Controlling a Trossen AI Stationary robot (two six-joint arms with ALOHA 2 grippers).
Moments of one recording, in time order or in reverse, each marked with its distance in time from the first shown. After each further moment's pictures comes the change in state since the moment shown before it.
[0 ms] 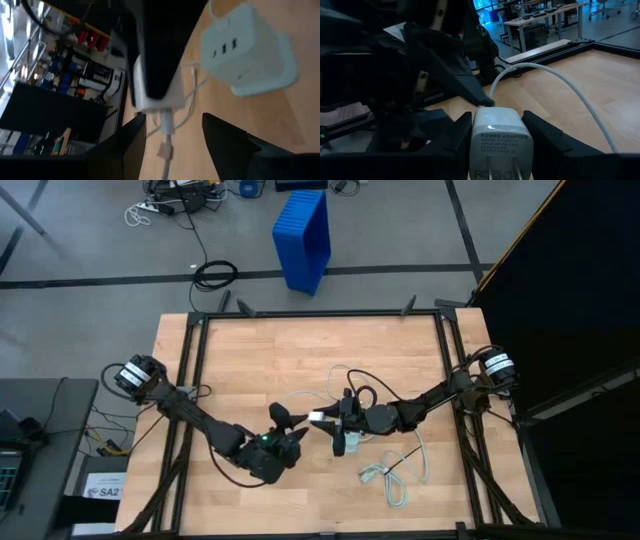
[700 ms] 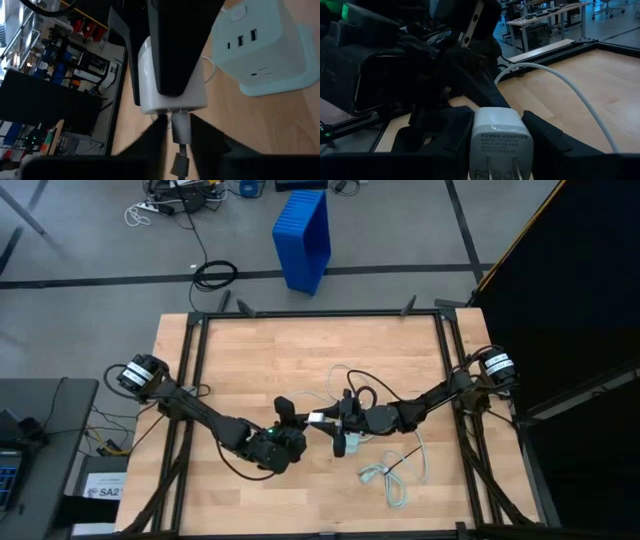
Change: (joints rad) left arm 0.064 0.016 0.000 0.029 0.065 0.010; right arm 0.000 0.000 0.000 0.001 -0.006 0.005
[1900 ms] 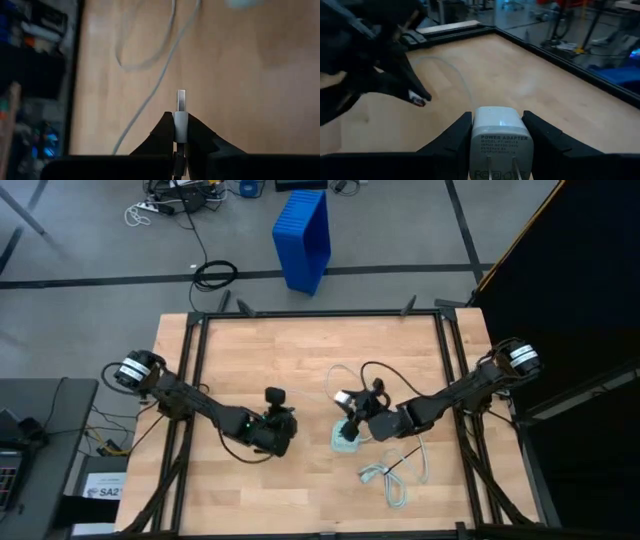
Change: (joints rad) left arm 0.105 -0.064 -0.124 -0.277 0.219 -0.286; right arm 0.069 -0.231 -0.002 -0.665 0.470 0.092
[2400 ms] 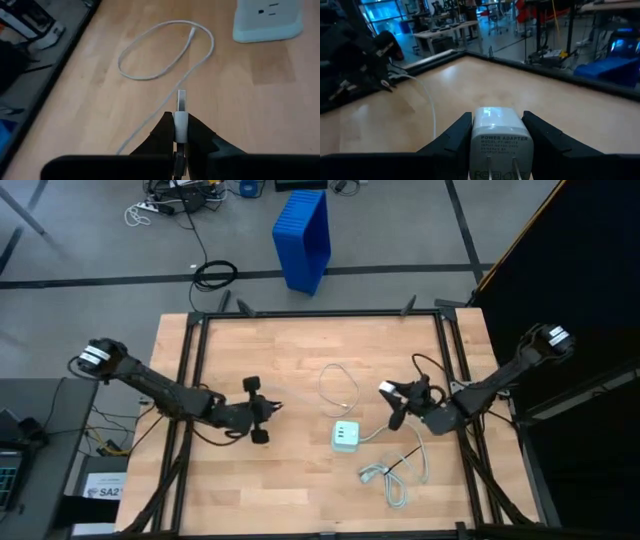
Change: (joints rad) left arm 0.043 -0.392 -0.368 0.339 0.172 -0.051; right arm 0.162 -0.478 -0.523 0.164 0.227 0.179
